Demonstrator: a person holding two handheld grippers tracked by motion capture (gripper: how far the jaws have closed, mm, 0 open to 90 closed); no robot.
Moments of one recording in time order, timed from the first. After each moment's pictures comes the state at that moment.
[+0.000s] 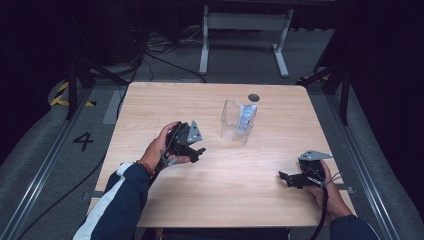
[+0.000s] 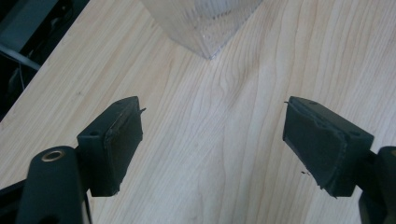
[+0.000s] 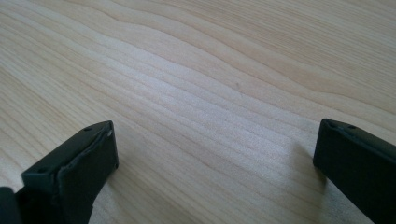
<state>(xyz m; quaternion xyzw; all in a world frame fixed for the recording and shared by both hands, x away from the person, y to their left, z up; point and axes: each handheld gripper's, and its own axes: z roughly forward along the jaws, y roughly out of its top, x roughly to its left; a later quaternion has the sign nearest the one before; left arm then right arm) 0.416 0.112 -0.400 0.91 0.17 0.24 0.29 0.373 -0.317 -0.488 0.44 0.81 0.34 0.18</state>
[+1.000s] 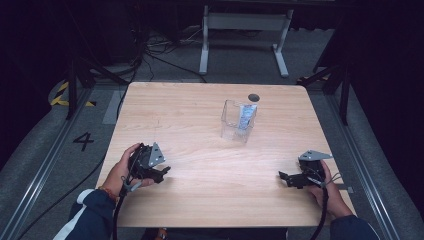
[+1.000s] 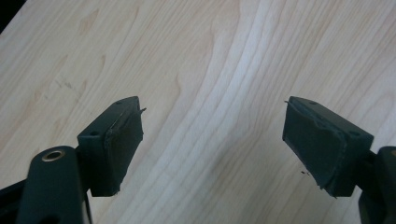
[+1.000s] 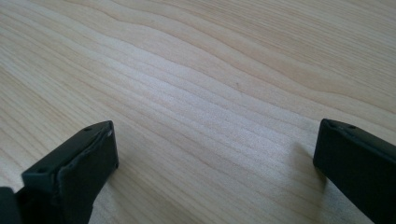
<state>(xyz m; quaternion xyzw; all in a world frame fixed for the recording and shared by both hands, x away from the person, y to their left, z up) 0.364 0.210 -0.442 0.91 0.23 0.25 0.25 0.373 -0.317 -0.488 0.44 0.81 0.34 0.18</state>
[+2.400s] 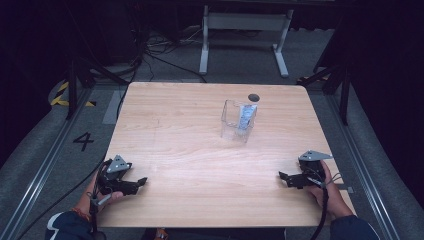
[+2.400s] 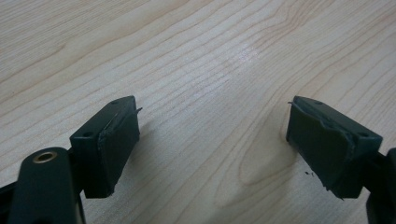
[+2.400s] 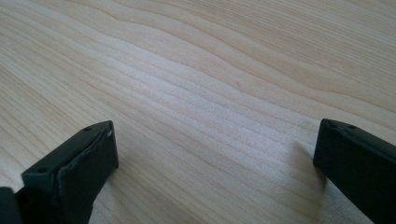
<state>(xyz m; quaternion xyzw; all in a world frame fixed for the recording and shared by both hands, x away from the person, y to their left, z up) 0.339 0.294 -0.482 0.84 0.39 0.16 0.34 0.372 -0.317 -0.488 0.45 0.81 0.34 0.18</state>
